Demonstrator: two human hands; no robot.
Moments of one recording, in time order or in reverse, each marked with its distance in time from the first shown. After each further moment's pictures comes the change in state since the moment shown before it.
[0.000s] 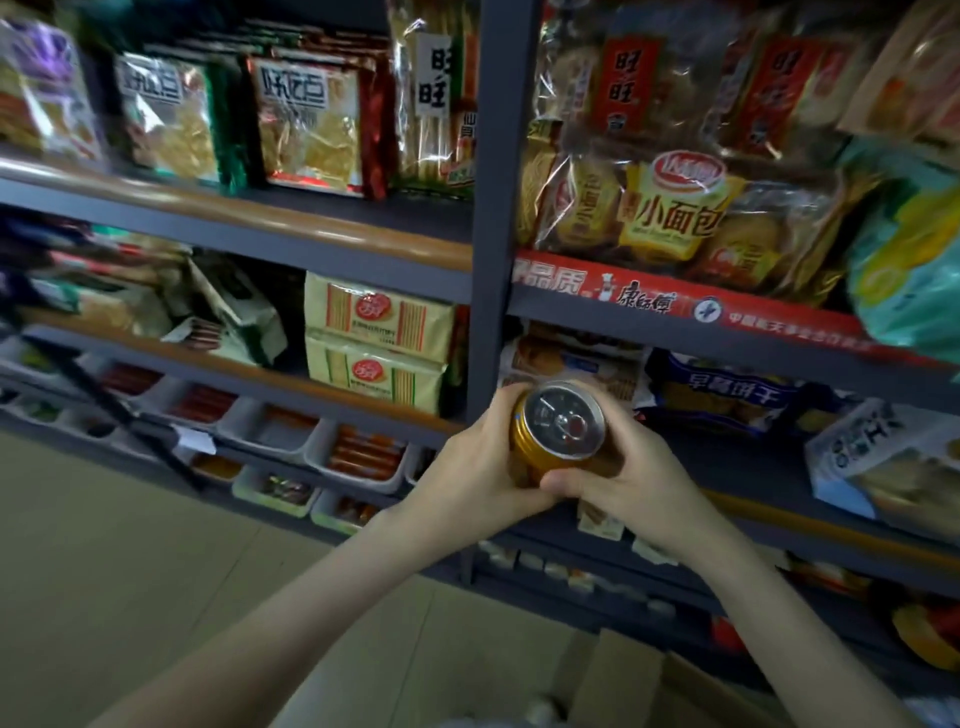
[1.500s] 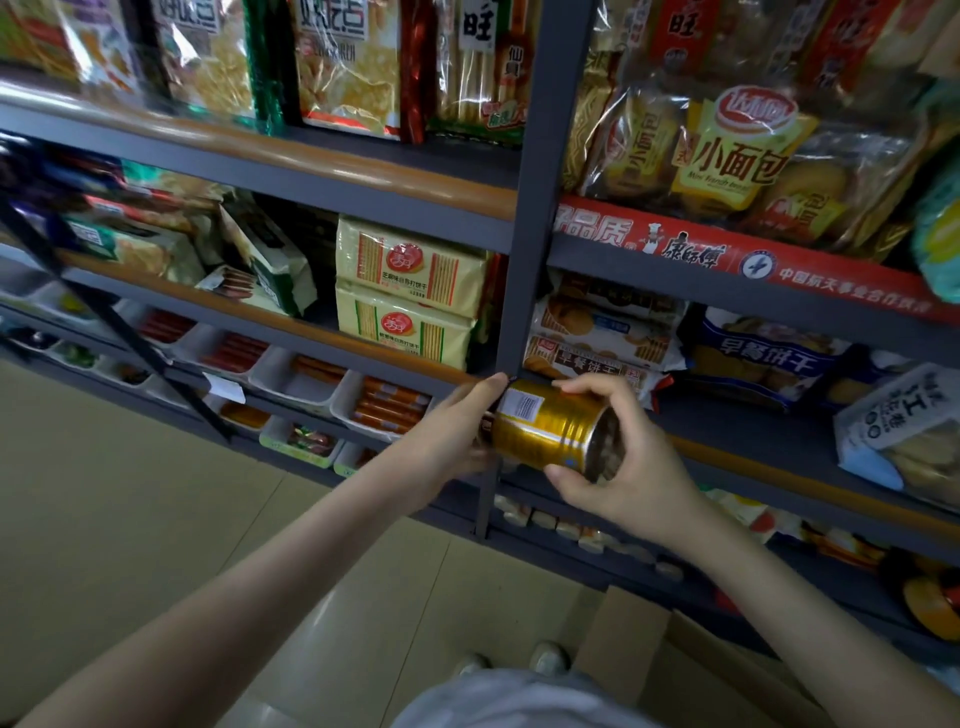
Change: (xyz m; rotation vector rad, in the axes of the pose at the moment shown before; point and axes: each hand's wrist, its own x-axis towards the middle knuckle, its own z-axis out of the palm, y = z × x) left_hand -0.023 -0.007 -0.026 -0.746 -0.005 -0.726; right_hand -0.019 0.008 0.034 -0.067 -0.016 -0.088
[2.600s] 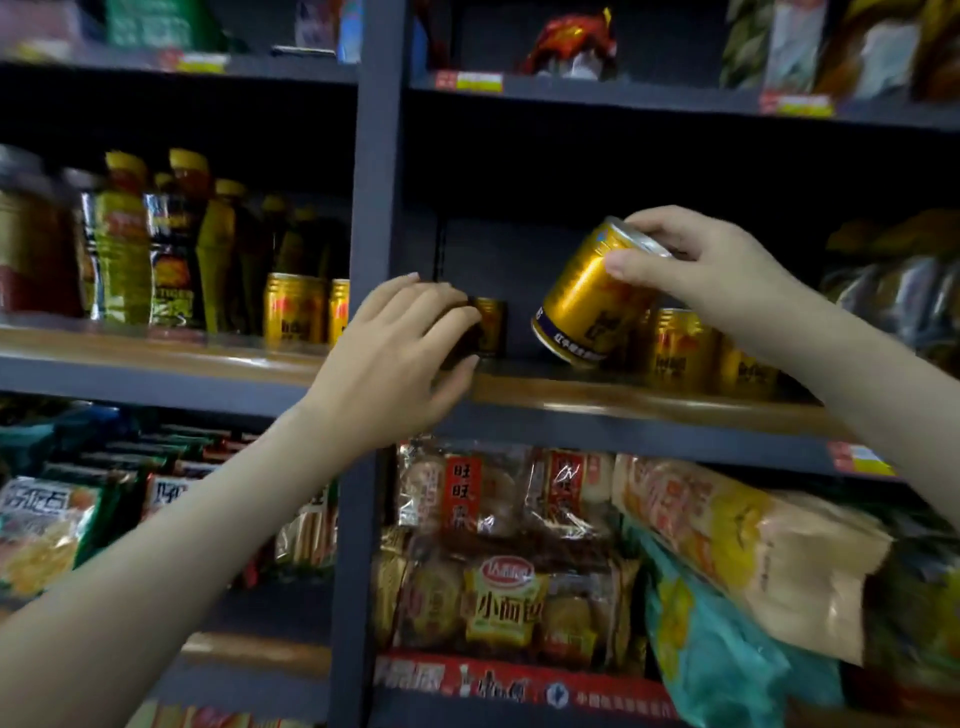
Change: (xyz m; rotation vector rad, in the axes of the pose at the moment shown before) left_hand -0.013 0.349 0.071 1.346 0.867 2.020; right_hand 0.107 -0.285 -0.316 -0.495 0.609 -0.335
